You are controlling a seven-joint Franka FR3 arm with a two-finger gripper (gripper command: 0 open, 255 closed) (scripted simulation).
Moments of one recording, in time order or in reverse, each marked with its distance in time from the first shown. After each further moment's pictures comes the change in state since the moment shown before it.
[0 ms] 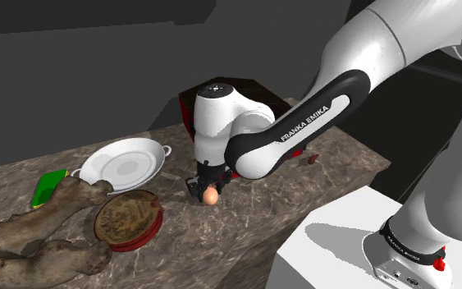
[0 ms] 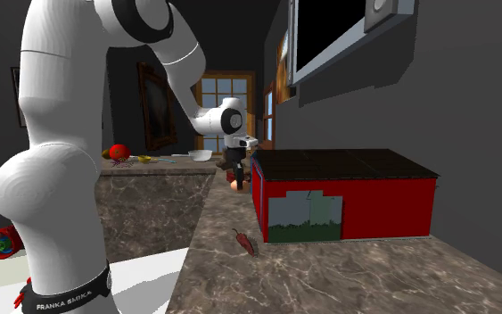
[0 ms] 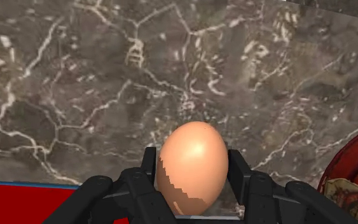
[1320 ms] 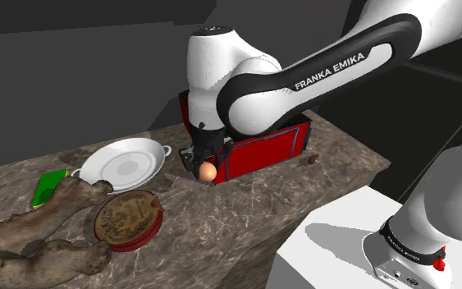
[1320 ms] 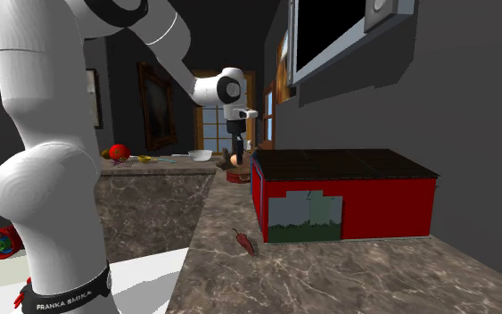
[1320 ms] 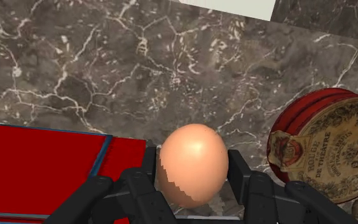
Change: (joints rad) arm -0.019 -0.152 0.012 0.122 0.121 -0.248 -0.084
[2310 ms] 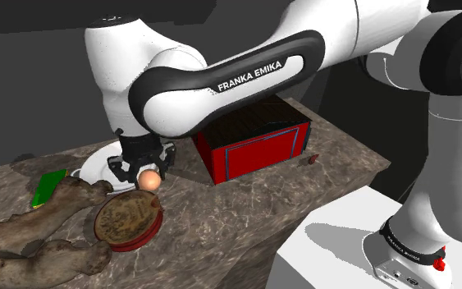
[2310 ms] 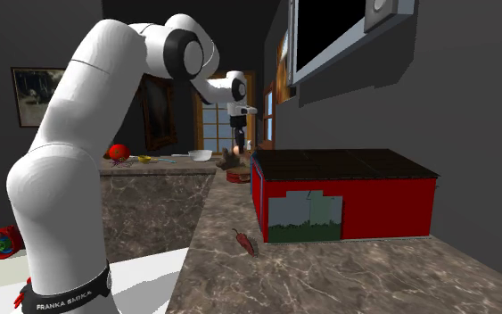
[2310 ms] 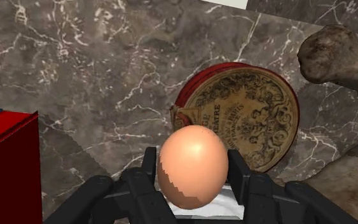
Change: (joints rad) arm 0.209 0.446 0.016 0.588 -0.279 -0.219 0.262
